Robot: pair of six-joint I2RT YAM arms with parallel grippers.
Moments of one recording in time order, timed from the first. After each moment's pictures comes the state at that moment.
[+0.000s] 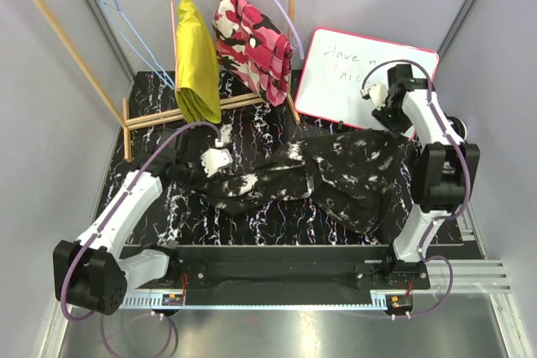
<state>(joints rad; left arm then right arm) -0.24 1.12 0.85 -0.81 0.35 0.84 -0.01 1.83 1.61 -1.01 0.14 -0.69</state>
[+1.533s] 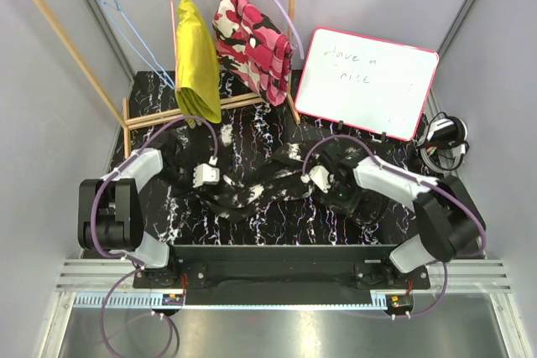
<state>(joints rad) 0.02 1.51 0.85 -0.87 0.51 1.49 0.59 1.54 0.89 -0.89 -0.01 -0.43</state>
